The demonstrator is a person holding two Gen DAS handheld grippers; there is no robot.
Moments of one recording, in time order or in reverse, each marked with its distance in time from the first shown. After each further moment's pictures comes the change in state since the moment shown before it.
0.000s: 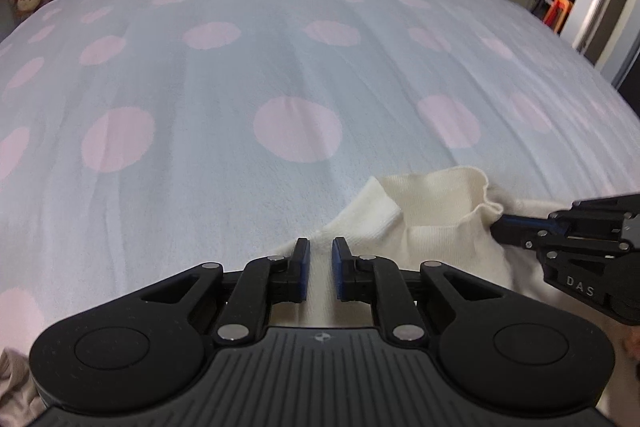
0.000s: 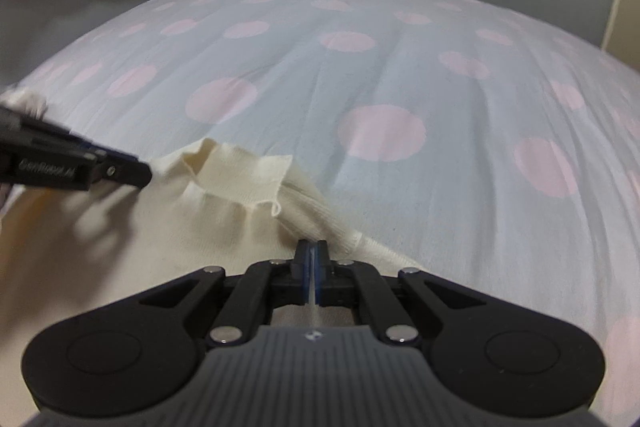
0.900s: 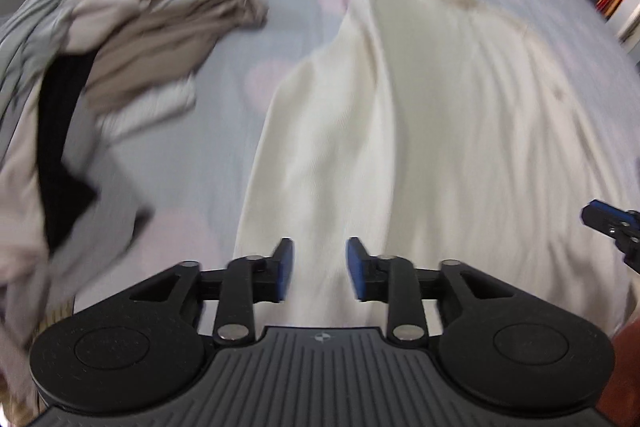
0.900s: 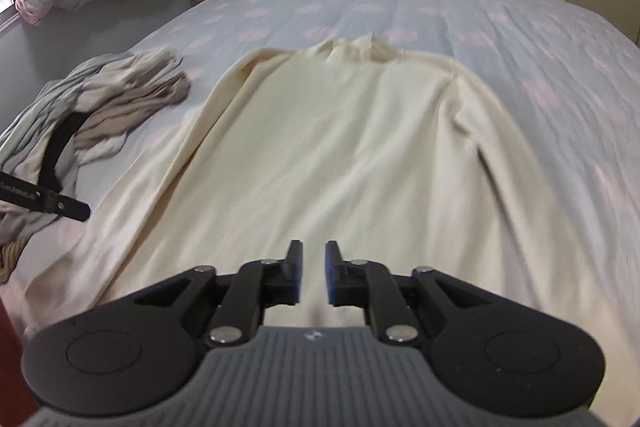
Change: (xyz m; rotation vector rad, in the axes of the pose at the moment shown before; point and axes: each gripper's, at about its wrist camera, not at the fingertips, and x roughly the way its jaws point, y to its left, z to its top) left arm -0.240 -0.007 -0.245 -0.181 0.250 0.151; right arm -0.270 0.114 -0.219 0.123 -0.002 0.034
